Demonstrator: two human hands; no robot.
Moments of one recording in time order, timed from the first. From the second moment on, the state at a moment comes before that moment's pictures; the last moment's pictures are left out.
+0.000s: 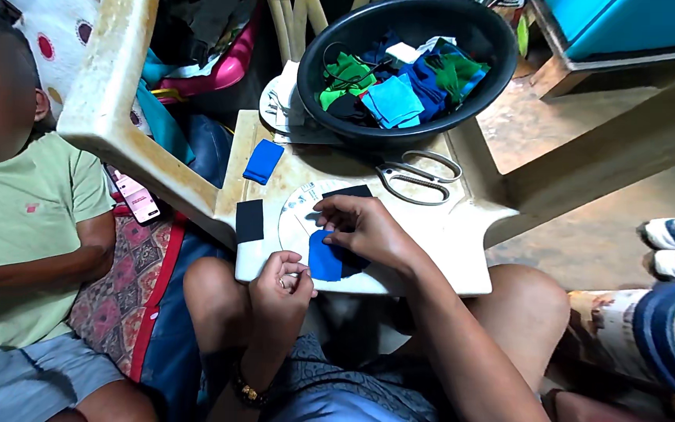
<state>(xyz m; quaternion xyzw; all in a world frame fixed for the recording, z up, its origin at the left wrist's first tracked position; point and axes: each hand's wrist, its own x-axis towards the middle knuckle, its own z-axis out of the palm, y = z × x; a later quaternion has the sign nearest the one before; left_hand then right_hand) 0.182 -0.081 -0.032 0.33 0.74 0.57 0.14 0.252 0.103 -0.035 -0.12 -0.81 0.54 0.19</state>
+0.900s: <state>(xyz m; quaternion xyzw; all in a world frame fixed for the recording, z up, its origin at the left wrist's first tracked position) 0.174 -0.093 -0.073 0.59 0.71 0.37 -0.09 0.252 0.098 -0.030 -0.11 -0.83 0.51 0.19</state>
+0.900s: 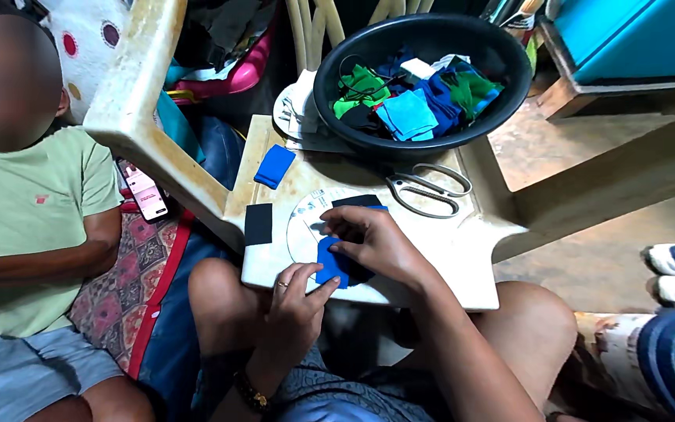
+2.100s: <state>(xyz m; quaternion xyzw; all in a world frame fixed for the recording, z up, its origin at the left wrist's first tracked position) 0.085 -0.091 -0.036 0.52 0.78 0.33 -0.08 0.258 0.086 -0.003 -0.05 -0.92 0.39 0.03</state>
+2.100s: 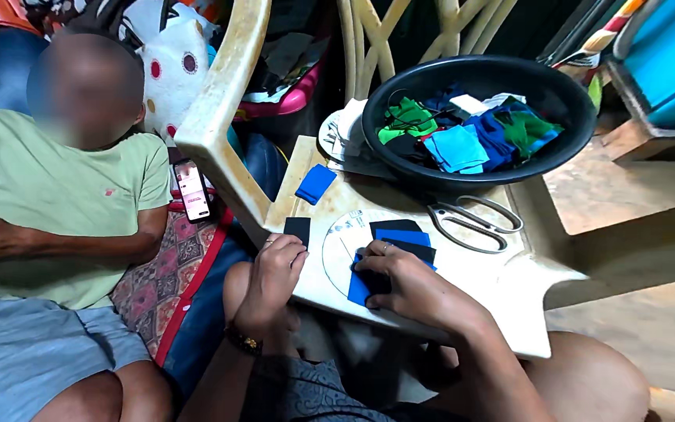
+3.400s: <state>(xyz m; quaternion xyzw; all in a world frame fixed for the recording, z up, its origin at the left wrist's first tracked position) 0.080 -0.089 -0.036 0.35 0.73 0.59 0.09 0.167 0.014 -0.020 -0.25 -0.70 0.65 0.17</state>
